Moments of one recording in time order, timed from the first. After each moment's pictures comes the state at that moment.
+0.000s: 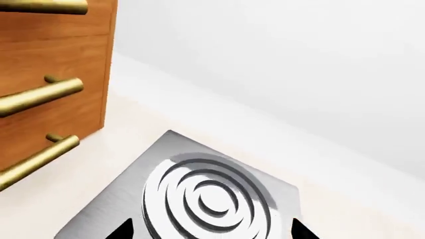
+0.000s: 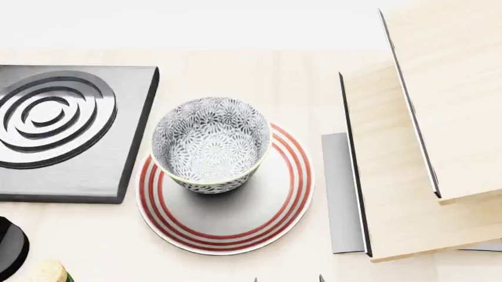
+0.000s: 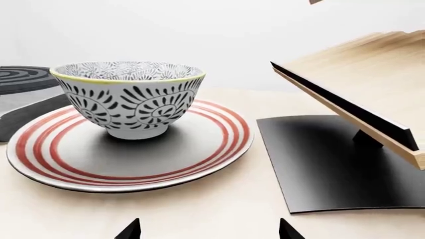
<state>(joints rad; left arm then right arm) -0.59 -0.54 -0.17 0.23 -1.02 -0.77 -0.57 0.14 0.24 -0.60 0.29 0.18 -0.37 0.48</state>
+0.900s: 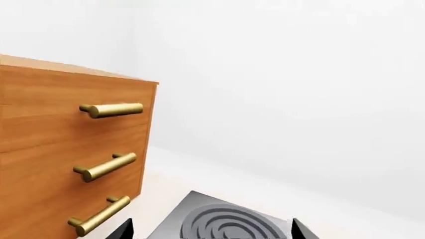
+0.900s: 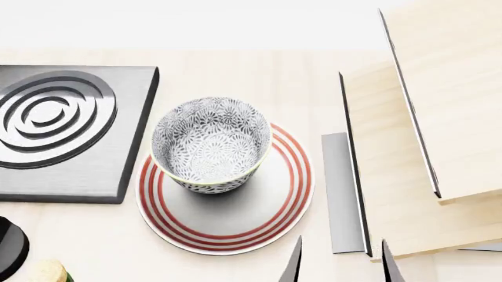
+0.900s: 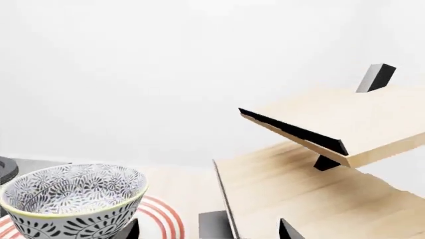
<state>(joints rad) 0.08 -0.50 -0.44 0.83 -0.84 -0.45 -0.50 0.04 0.44 -0.51 -0.30 0.11 -0.12 0.66</state>
